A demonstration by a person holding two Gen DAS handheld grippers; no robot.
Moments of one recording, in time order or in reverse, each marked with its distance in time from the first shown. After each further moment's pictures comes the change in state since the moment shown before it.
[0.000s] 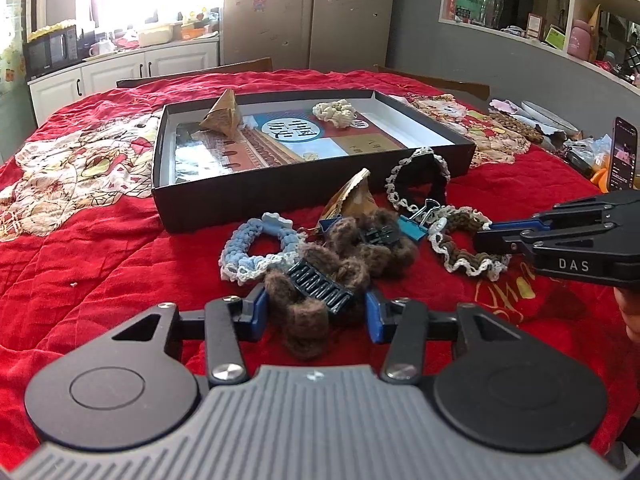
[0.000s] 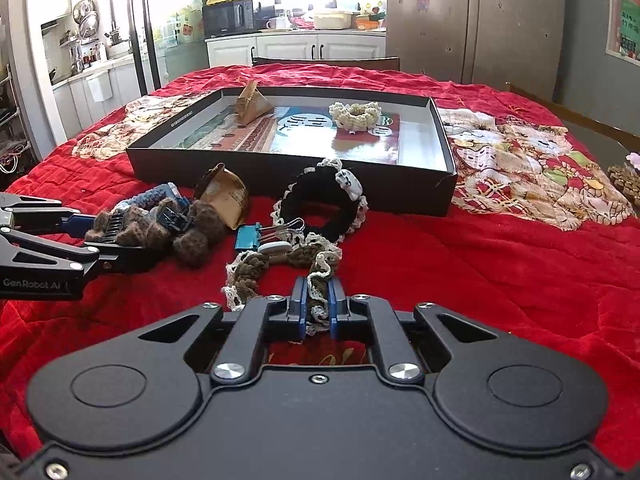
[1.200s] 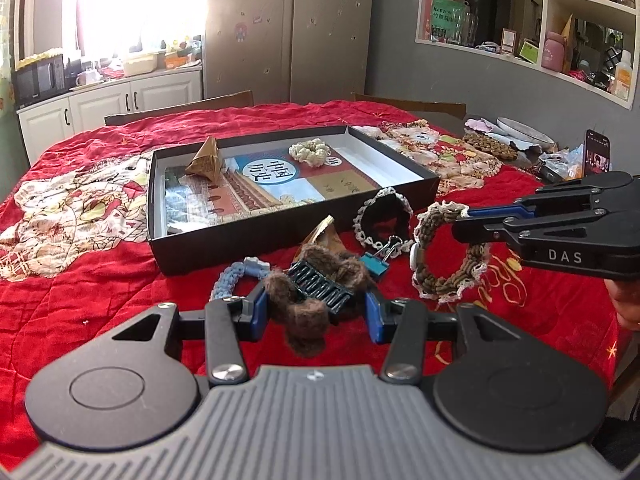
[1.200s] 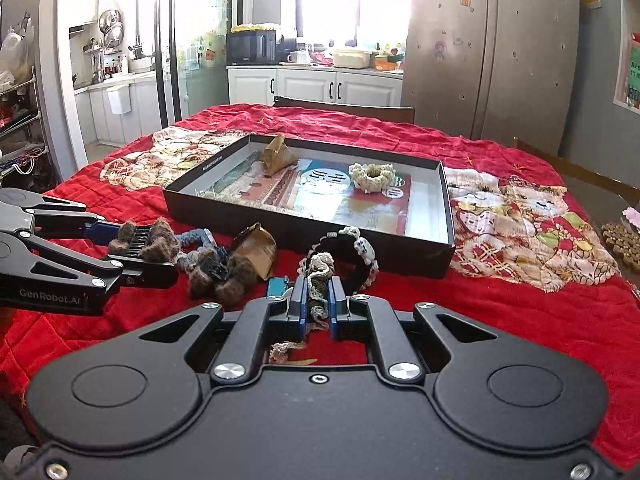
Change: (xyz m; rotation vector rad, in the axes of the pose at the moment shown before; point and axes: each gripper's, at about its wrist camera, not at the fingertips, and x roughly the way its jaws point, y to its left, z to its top) left arm -0.033 -0.013 0.017 0.045 -0.071 -0.037; right arm -0.046 0.015 0.022 -0.080 -0.110 0.018
